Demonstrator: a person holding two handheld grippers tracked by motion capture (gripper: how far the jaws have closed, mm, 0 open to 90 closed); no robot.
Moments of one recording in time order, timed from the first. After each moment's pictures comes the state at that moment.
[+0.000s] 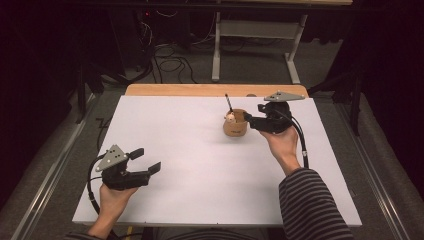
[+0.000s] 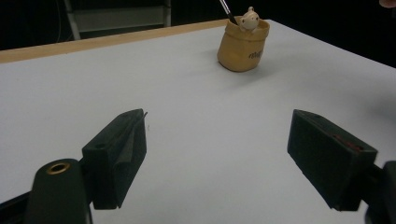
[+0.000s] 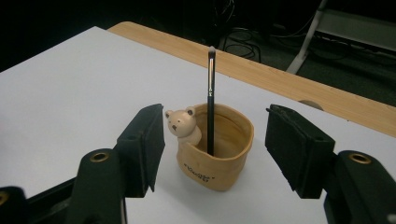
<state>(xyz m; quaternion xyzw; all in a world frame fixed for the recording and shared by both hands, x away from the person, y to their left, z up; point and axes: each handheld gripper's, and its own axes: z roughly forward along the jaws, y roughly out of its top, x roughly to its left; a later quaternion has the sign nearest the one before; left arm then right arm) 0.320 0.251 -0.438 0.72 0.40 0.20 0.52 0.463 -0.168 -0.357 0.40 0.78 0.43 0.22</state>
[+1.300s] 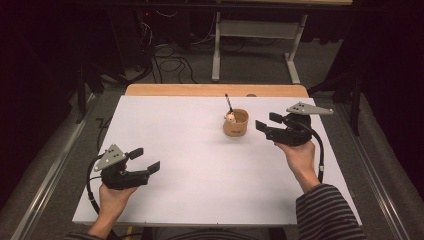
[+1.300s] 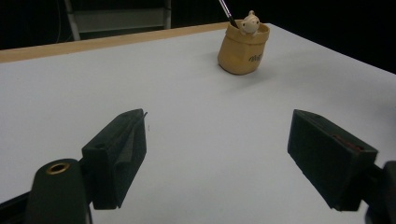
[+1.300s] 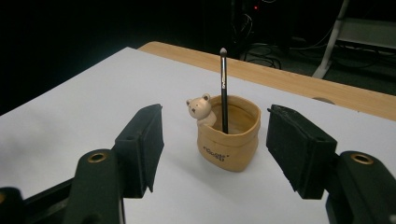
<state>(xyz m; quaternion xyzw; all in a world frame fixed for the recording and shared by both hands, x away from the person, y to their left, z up) 0.320 0.253 -0.438 0.72 0.41 0.19 0.53 0.425 -0.209 -0.354 0.39 0.75 0.49 0.18</state>
